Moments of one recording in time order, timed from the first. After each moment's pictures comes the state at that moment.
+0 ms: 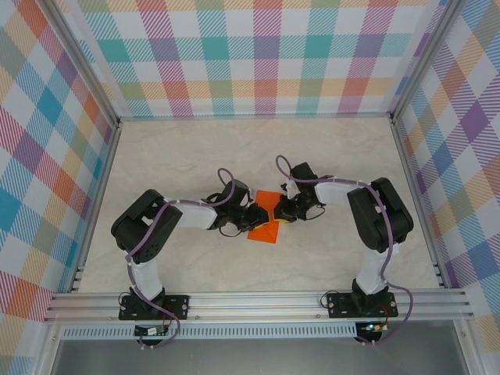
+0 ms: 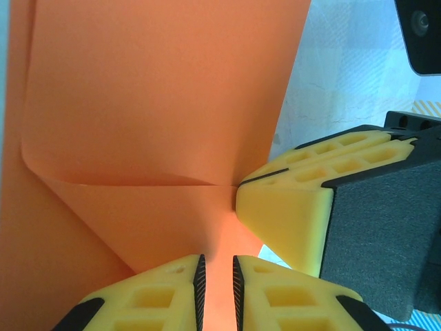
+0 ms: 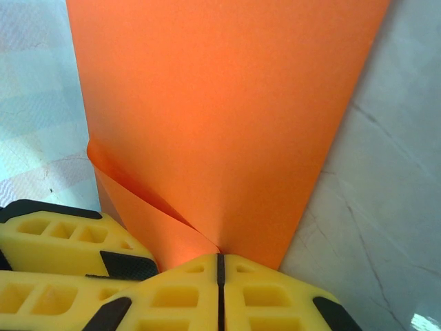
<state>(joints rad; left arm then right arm) -0.70 1.84 0.86 0.15 0.50 -1.02 0.46 1.85 1.00 -0.43 -0.59 0.53</state>
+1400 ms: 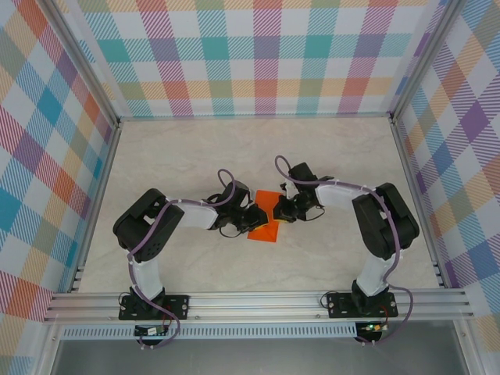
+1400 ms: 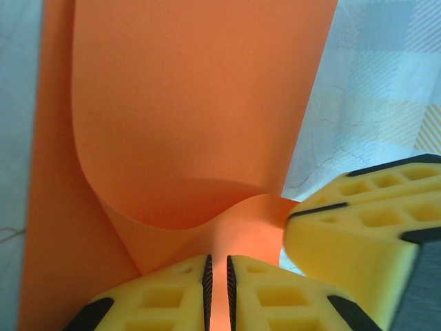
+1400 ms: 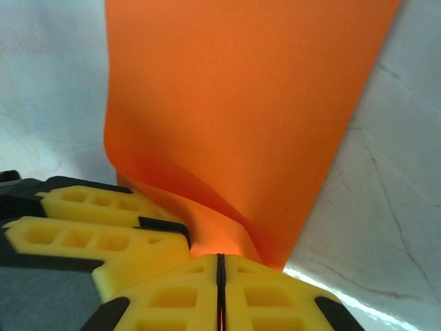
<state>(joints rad) -0.70 1.86 0.86 0.14 0.48 -1.02 0.49 1.79 0.98 -0.44 -0.54 0.56</state>
